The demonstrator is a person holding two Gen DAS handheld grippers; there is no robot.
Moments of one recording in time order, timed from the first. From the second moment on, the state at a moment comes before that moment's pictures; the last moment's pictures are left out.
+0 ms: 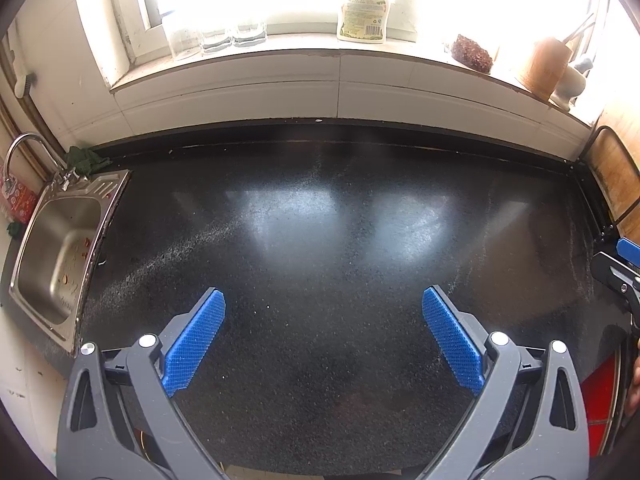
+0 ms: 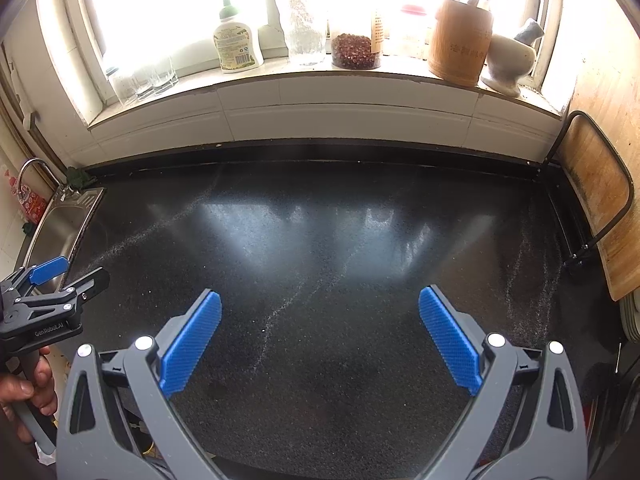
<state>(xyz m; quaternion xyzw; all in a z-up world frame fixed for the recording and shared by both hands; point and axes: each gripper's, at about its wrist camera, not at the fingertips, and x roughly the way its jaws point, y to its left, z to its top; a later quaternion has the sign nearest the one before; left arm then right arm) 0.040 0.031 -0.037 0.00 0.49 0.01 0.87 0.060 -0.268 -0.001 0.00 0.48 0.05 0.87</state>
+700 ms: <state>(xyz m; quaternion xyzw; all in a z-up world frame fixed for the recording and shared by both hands) 0.036 0.026 -0.035 0.00 0.49 0.01 0.87 0.053 -0.272 0.002 0.00 0.48 0.05 0.87</state>
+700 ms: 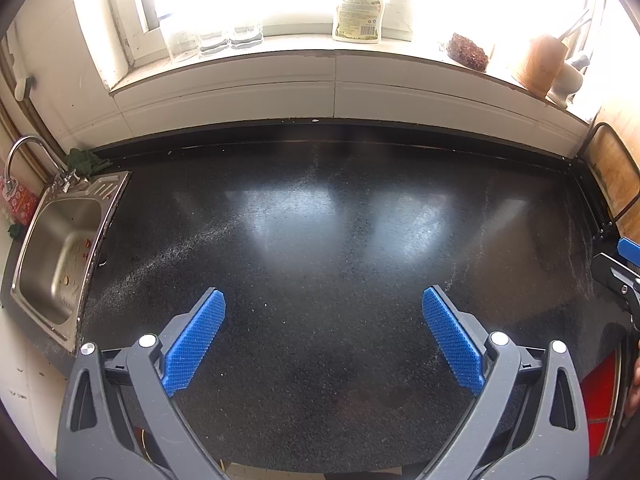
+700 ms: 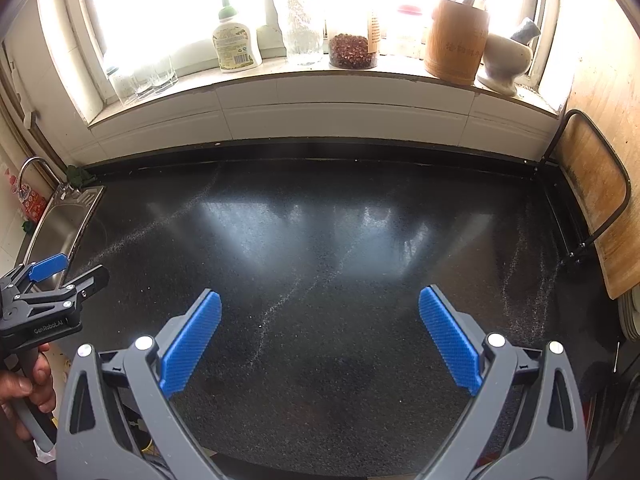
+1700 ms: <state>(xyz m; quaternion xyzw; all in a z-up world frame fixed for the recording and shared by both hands) 0.039 0.033 -0.030 0.00 0.48 0.01 0.87 0.051 -0.273 0.006 0.00 0.48 0.05 0.88</state>
